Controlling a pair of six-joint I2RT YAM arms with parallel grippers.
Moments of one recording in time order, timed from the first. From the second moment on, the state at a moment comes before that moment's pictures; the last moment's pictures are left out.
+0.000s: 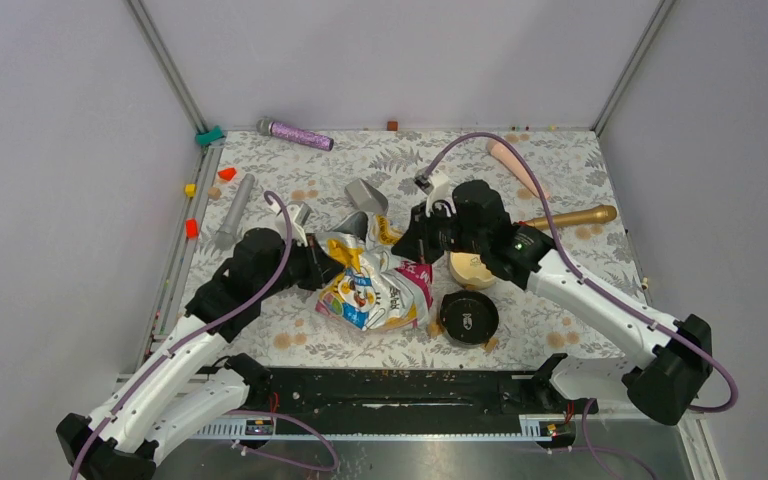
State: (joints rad) left arm -0.57 0.75 0.74 -0.44 0.19 -0.55; right arm 0.76 1.22 1.09 -0.36 -0.34 0.38
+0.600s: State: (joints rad) left arm -0.62 0.66 0.73 -0.50 0.23 -0.55; right arm 0.77 1.25 1.19 -0.26 -0.35 0.28
